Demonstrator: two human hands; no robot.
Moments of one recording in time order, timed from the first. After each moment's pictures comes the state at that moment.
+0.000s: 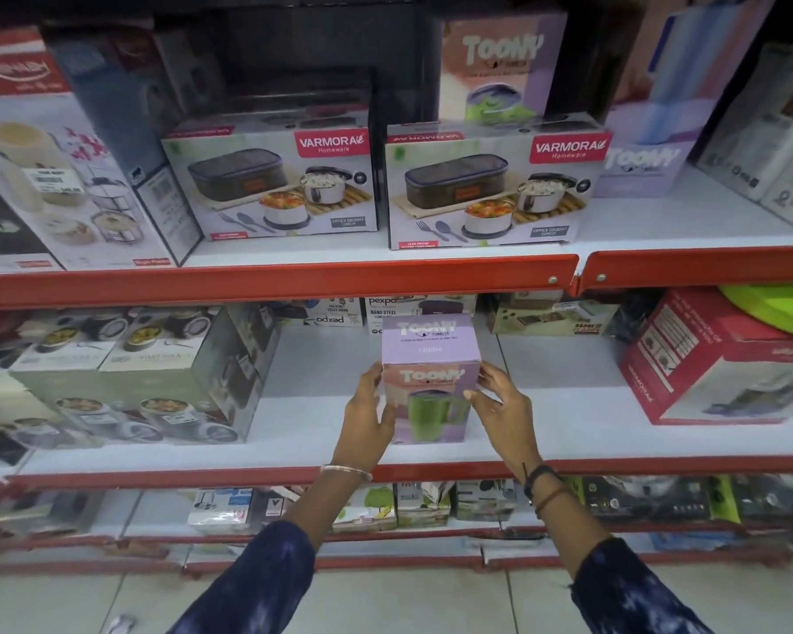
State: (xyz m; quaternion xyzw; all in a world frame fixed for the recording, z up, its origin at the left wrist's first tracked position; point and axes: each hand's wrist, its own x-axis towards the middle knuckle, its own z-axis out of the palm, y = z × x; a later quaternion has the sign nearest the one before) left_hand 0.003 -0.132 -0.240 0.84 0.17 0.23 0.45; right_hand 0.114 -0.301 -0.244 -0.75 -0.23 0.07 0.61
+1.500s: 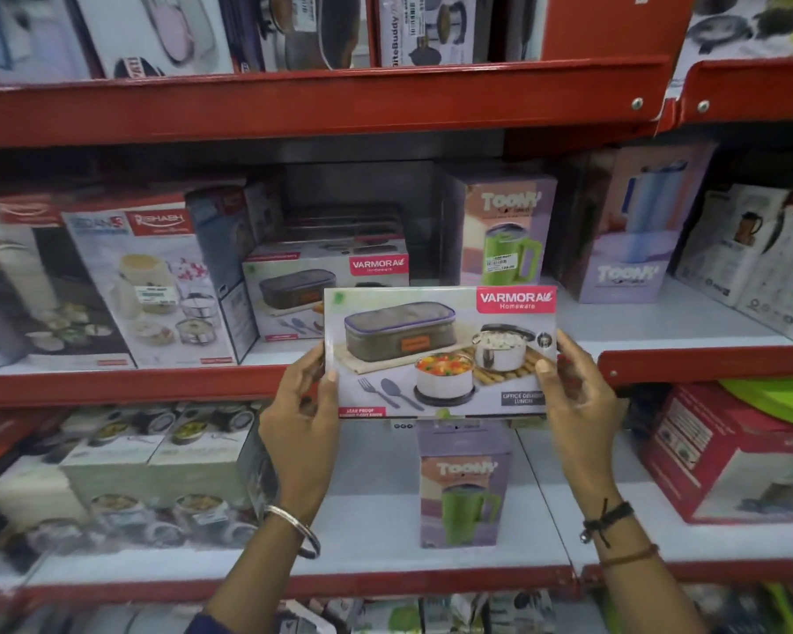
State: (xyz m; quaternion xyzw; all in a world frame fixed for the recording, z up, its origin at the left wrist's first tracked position) left_hand -0.050 -0.075 -0.076 0.69 0.18 0.57 0.41; right_hand 0.091 -0.287 -0.078 -0.69 -0.21 -0.20 0.66
